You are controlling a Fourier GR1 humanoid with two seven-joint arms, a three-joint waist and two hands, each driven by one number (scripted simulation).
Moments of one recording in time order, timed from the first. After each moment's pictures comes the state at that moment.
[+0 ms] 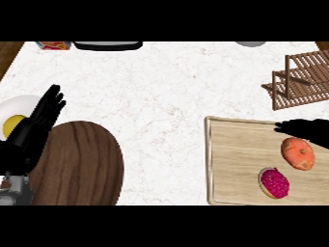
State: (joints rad) left arm -0.07 0.27 0.01 -1.69 0.08 -0.02 0.17; right arm -0.37 -0.74 0.29 -0.94 0.95 0.36 -0.72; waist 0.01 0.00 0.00
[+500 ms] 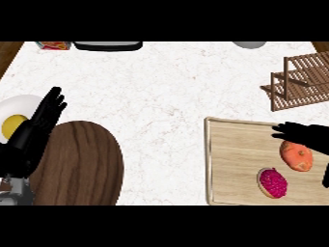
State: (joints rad) left arm -0.05 0.25 0.02 -1.69 0.06 -0.04 0.17; right arm -0.39 -0.69 0.26 -0.81 1.03 0.30 -0.81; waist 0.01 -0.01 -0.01
